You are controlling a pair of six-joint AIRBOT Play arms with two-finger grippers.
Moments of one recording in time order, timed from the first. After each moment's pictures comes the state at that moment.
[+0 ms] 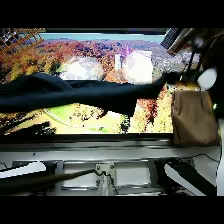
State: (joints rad) left arm 0.75 -1.41 1.31 1.70 -1.09 -1.69; right arm 0.03 -1.01 1.06 -1.44 1.05 1.62
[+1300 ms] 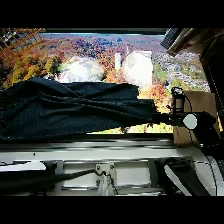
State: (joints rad) left arm 0.79 -1.57 1.47 1.27 -0.89 -1.40; right arm 0.08 -0.72 0.61 -1.44 1.12 1.69
